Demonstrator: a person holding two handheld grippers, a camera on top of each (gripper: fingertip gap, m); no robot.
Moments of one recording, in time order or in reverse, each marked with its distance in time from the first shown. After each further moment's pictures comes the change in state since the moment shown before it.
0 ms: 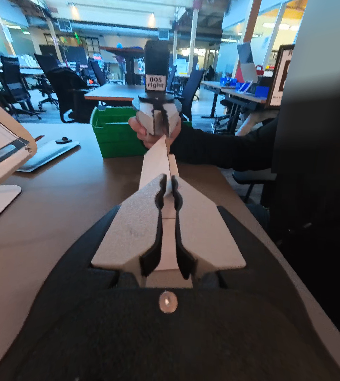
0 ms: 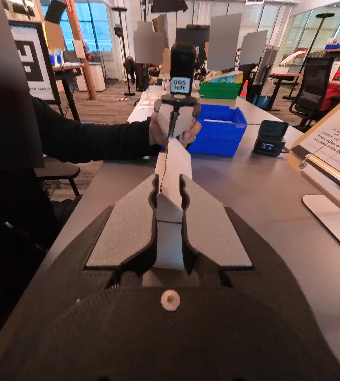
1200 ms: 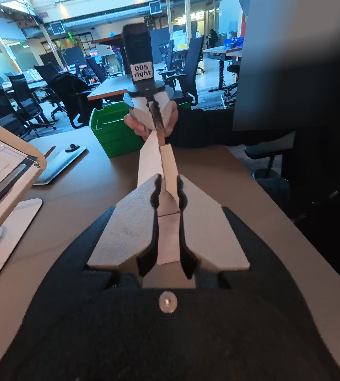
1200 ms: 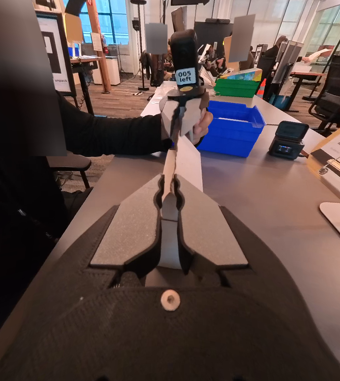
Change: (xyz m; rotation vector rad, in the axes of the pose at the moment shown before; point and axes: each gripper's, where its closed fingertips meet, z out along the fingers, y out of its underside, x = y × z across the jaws) left arm 0.013 0.008 0.003 -0.085 -0.016 0.204; right arm -0.014 0.005 0.003 -0.022 -0.075 -0.027
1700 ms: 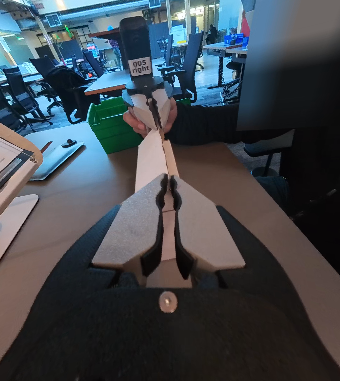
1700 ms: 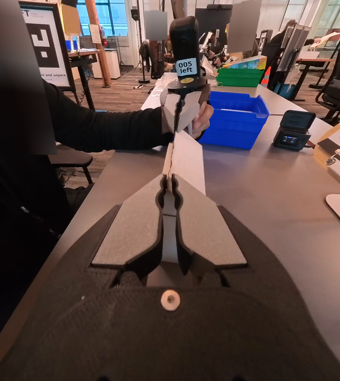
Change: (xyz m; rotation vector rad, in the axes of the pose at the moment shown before) left arm 0.000 0.005 0.001 -0.018 0.007 -0.015; right arm 0.001 0.007 0.002 -0.035 -0.006 0.023
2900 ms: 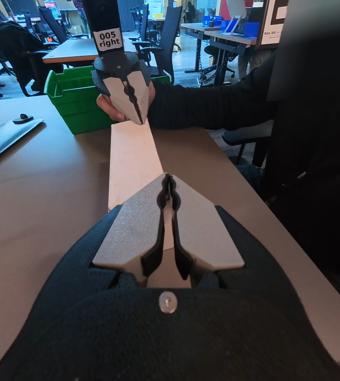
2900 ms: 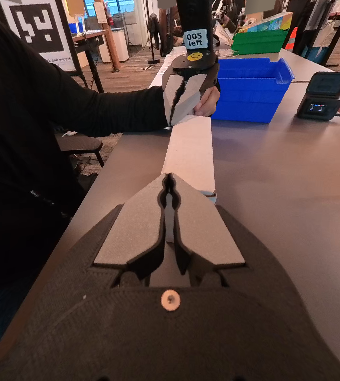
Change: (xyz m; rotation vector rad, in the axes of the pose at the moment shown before) left arm 0.017 0.023 0.014 -0.077 0.126 -0.091; right arm -0.003 0.029 -0.002 -0.089 -0.060 0.078
